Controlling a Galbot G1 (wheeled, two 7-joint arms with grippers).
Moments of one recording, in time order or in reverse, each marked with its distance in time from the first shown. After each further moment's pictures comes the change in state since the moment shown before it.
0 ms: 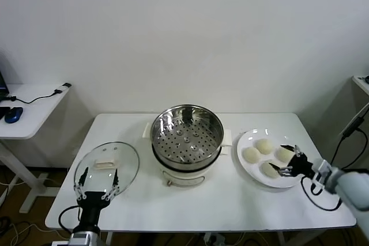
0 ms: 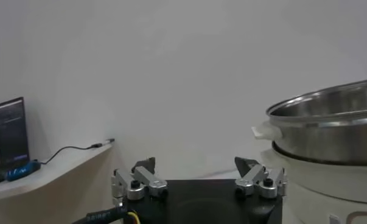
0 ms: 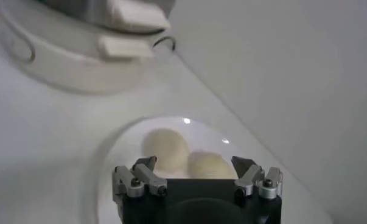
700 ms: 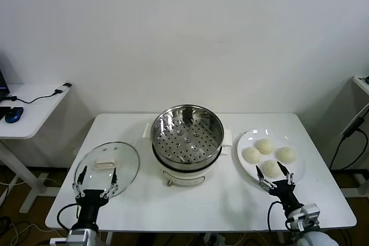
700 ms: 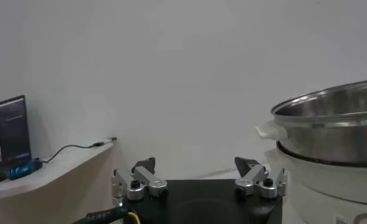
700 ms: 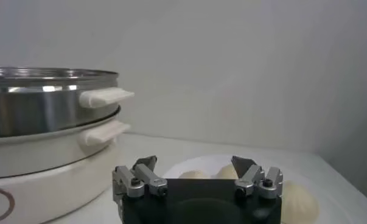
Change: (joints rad) left arm -0.020 -0.019 -0.021 -0.005 -0.002 0.023 0.023; right arm -0.570 0.606 0.436 0.271 0.198 0.152 0.515
